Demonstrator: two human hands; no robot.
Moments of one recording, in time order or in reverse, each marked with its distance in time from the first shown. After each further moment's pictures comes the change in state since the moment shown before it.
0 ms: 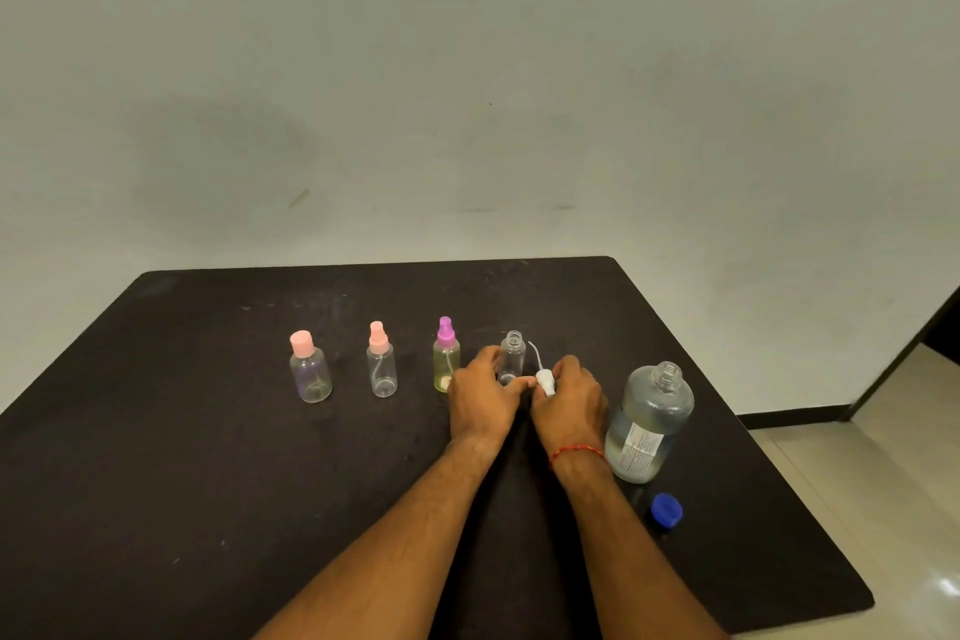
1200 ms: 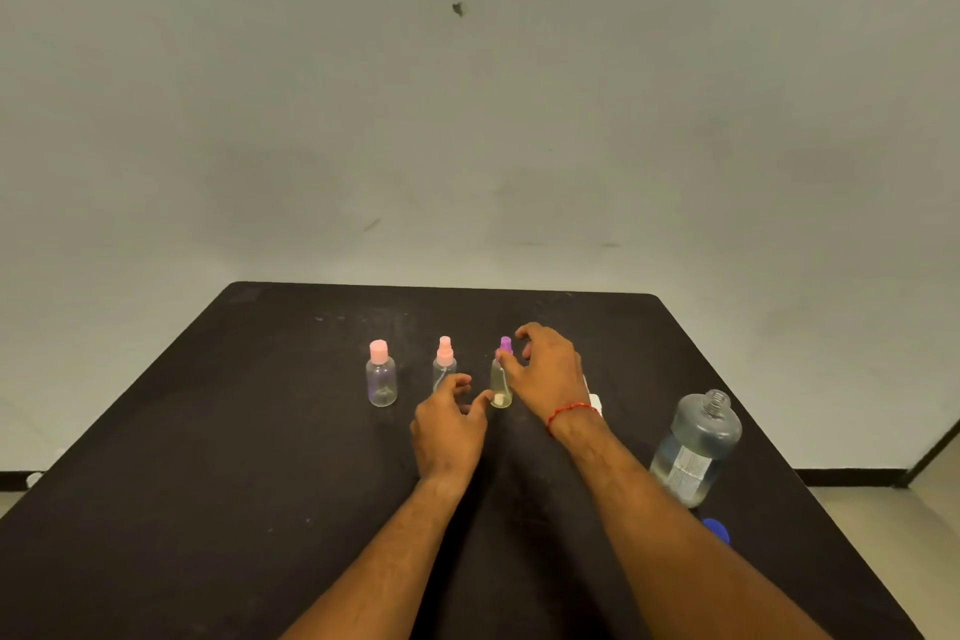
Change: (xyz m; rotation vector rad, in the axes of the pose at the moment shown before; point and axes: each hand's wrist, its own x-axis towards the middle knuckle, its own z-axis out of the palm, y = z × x) left_hand -0.033 -0.019 -0.106 0.070 0.236 -0.075; right_hand -0.002 -0.107 -0.008 0.061 -0.131 -0.387
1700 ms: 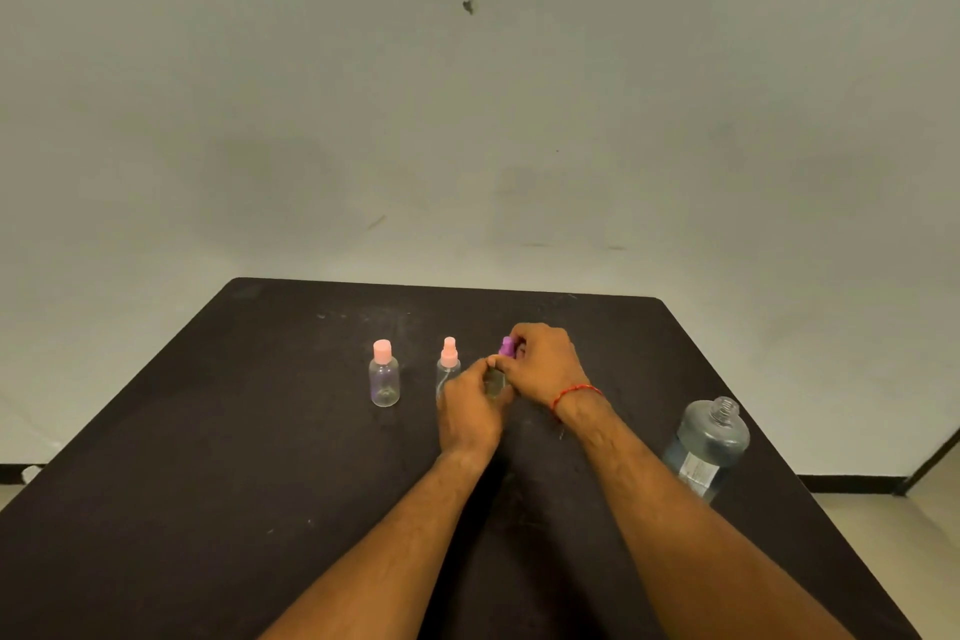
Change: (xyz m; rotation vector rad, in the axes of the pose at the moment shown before) left_hand 0.016 0.016 0.016 -0.034 -0.112 0.104; right_hand 0.015 -0.015 -0.007 0.016 -0.204 0.004
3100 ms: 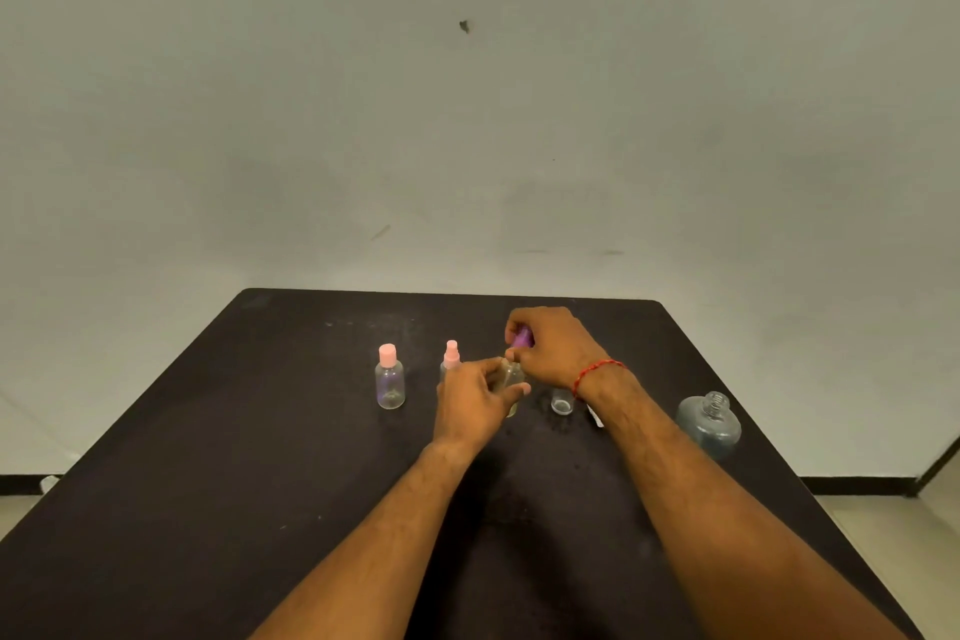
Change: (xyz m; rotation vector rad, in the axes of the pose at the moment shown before) left_hand 0.000 0.018 -0.023 0.004 -0.126 0.061; right_hand -0.011 -0.023 -0.051 -0.147 -0.125 -0.169
